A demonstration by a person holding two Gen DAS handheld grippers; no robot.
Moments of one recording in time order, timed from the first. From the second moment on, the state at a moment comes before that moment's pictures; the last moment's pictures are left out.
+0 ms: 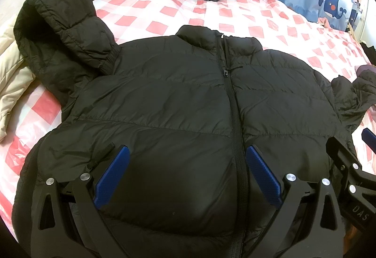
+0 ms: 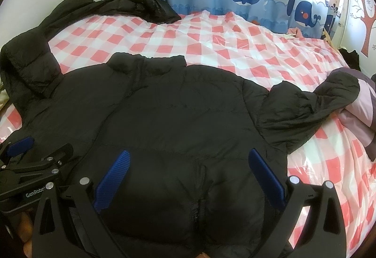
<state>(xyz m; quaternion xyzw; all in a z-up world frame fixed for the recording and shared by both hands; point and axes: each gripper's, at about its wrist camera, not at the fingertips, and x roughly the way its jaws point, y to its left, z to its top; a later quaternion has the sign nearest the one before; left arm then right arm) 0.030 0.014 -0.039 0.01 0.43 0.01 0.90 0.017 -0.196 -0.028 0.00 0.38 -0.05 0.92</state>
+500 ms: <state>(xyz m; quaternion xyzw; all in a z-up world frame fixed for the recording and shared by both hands) 0.037 0.008 -0.034 -0.01 0.43 0.01 0.90 0.016 -0.279 0.020 0.04 0.33 -0.05 0.94</state>
